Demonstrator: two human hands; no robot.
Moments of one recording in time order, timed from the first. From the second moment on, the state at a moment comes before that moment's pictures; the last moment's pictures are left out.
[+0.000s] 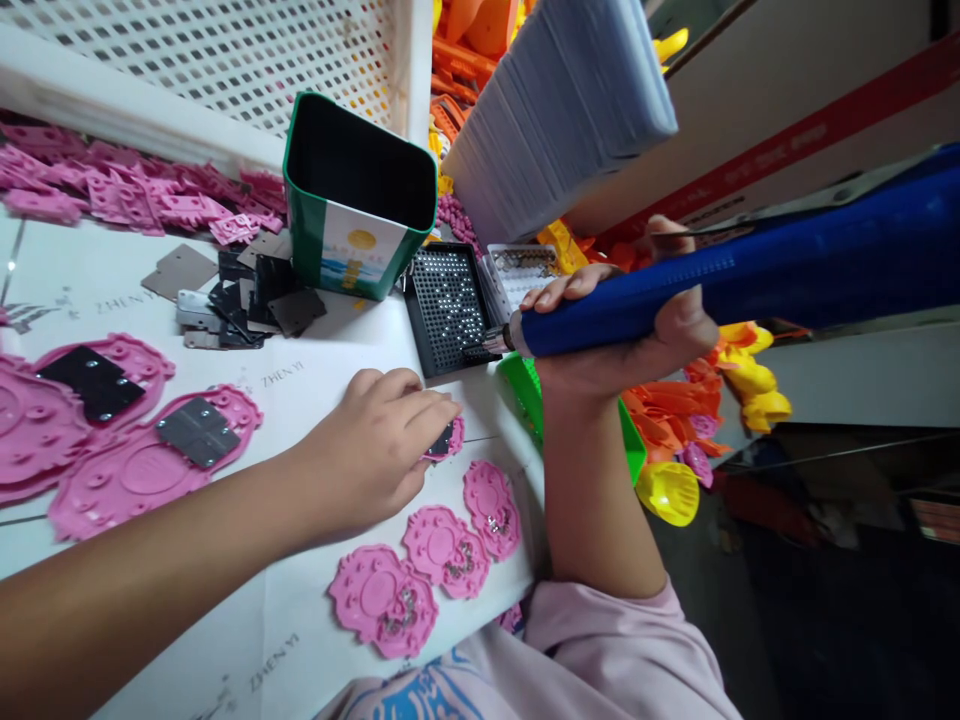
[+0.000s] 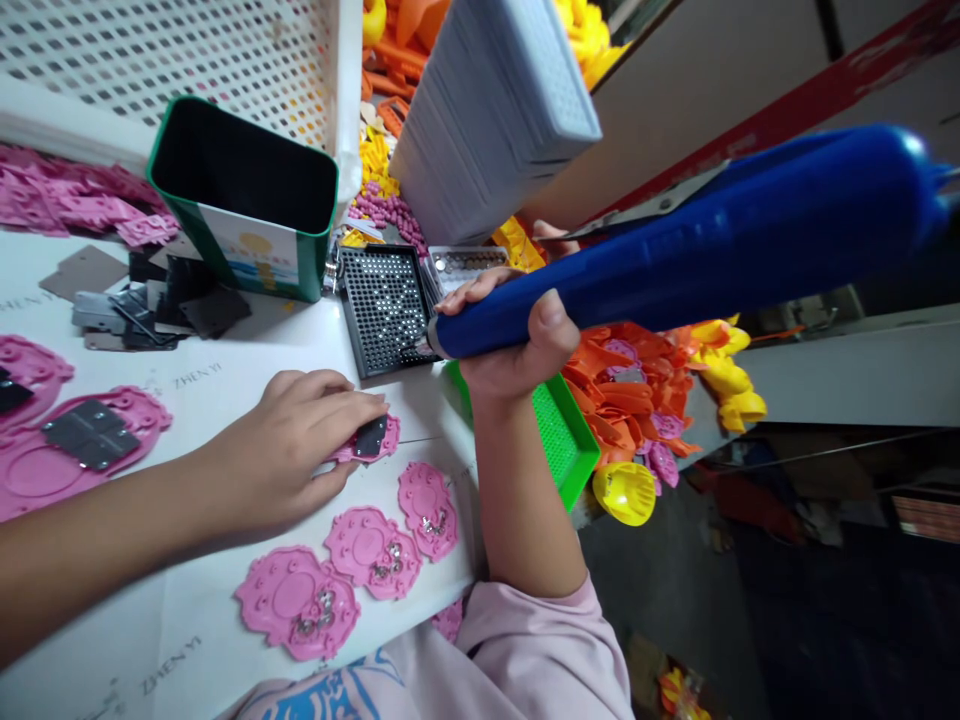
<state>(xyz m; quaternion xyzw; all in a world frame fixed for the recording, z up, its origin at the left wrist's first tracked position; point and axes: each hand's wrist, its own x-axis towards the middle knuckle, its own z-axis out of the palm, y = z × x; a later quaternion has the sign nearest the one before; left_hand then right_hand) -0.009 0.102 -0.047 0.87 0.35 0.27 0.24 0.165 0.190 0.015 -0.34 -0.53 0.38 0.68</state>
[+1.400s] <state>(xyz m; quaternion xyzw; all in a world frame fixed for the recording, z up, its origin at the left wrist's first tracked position) -0.002 0.104 -0.040 0.87 0.43 0.17 0.17 0.172 0.127 0.010 -0.26 -0.57 0.48 0.61</state>
